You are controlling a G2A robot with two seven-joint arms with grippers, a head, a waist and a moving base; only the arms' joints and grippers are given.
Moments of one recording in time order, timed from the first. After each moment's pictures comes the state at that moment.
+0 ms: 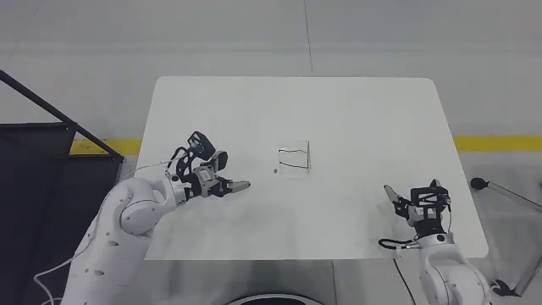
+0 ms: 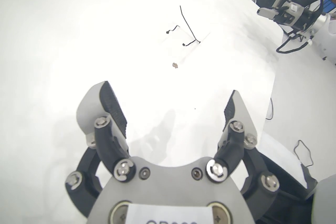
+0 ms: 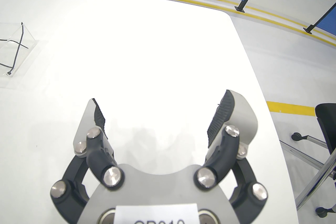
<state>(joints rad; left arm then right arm) 1.27 -1.12 -1.39 -1.62 0.70 -0.66 -0.65 -1.73 -1.15 1.60 -1.80 -1.33 0.00 0.00</state>
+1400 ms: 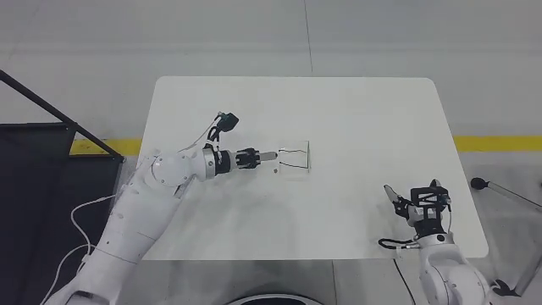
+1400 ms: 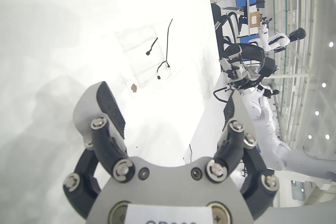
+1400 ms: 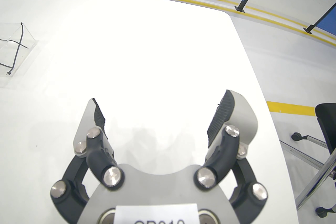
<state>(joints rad) 0.92 -1.18 -1.12 -1.30 0.09 -0.20 -0.93 -1.73 -1.15 1.60 -1.80 -1.33 0.00 0.00</state>
